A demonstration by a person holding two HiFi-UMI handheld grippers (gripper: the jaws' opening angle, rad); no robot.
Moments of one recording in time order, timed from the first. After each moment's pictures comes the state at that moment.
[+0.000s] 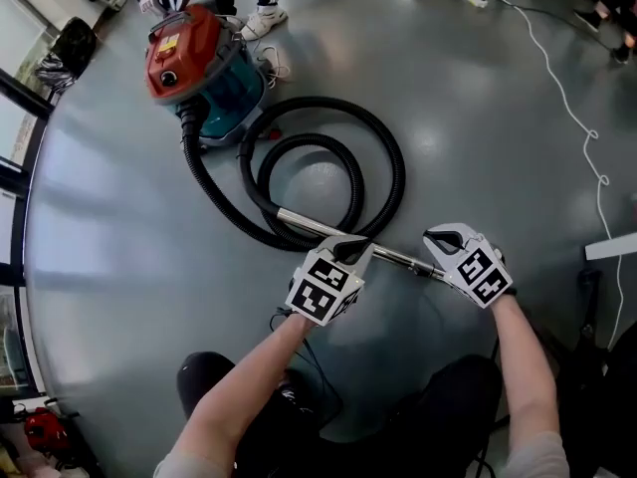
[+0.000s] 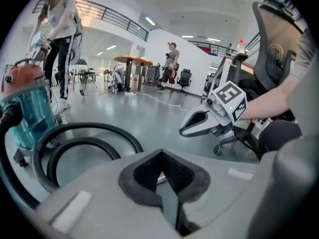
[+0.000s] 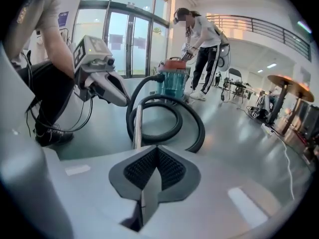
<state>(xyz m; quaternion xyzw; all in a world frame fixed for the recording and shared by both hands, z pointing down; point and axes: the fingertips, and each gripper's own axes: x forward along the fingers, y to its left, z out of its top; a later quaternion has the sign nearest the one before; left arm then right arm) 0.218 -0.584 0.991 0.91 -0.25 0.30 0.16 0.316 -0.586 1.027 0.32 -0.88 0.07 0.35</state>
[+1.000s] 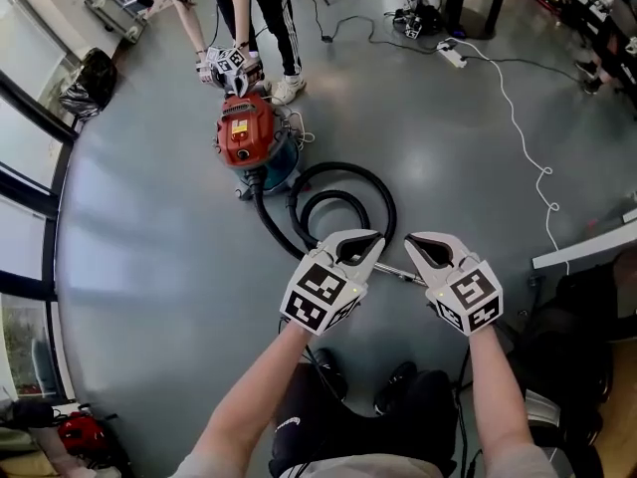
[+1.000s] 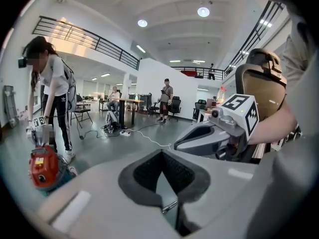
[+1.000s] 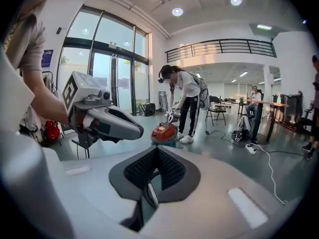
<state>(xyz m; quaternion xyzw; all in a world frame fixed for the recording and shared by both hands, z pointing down) 0.204 -0.558 0.510 0.95 -0.23 0.18 0.10 0.238 -0.551 0.524 0.41 -0.89 0.09 0.17</state>
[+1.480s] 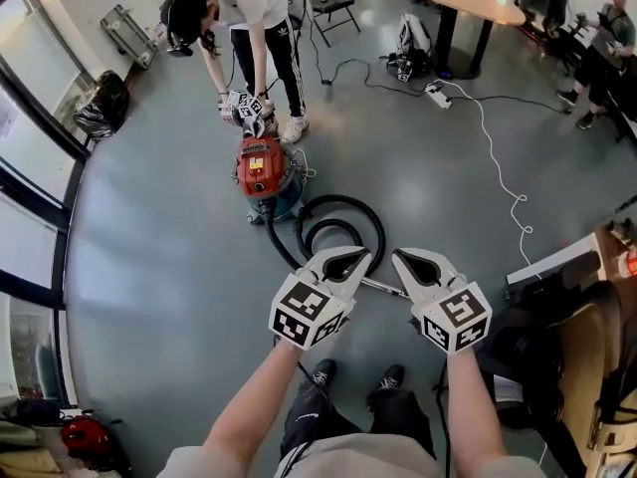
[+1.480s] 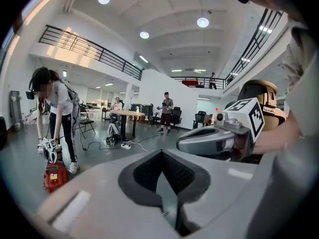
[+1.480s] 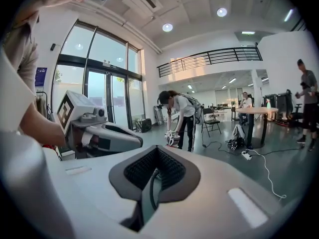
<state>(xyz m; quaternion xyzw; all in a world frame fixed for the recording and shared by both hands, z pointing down) 0.180 -0.497 0.312 0.96 -0.25 0.14 0.10 0.216 -0.488 0.312 0.45 -0.88 0.10 0.09</state>
